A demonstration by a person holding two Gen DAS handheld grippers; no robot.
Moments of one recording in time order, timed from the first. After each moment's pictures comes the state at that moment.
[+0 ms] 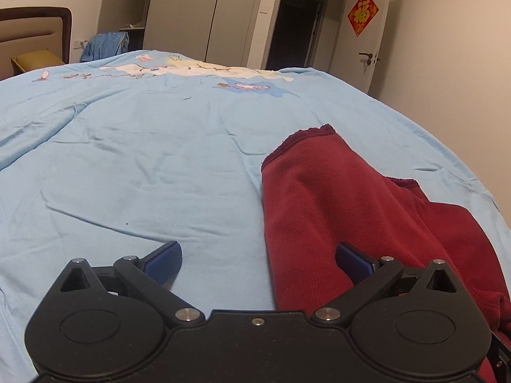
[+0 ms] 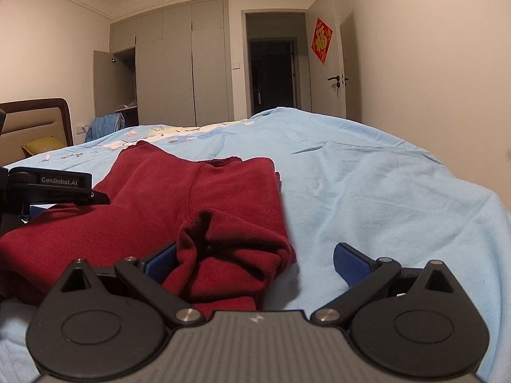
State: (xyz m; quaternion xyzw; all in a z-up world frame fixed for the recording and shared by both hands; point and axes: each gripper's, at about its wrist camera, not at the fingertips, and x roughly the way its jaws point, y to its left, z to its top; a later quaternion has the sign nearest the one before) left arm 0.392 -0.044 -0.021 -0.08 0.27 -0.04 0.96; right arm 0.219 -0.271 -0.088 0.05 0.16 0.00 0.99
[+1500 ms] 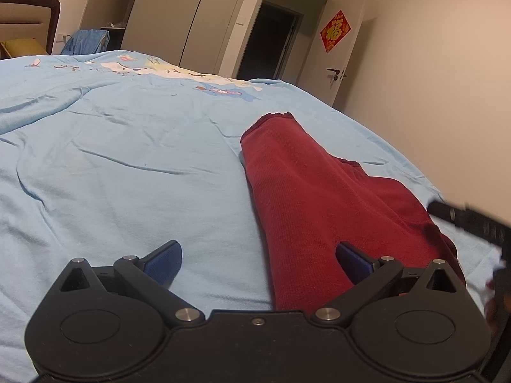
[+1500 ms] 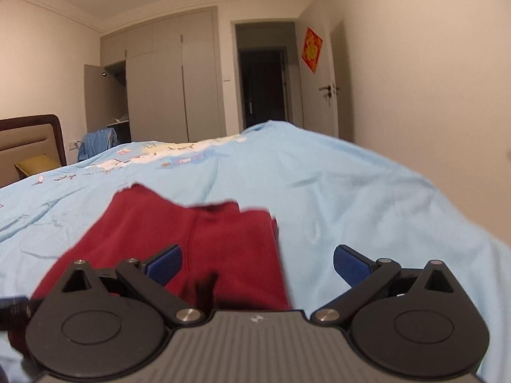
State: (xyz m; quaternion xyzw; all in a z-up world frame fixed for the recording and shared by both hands) left arm 0.297 -0.022 -0.033 -0.12 0.24 -0.11 0.96; right arm 0.244 -0.271 -0.034 0.06 0.15 -0.02 0.99
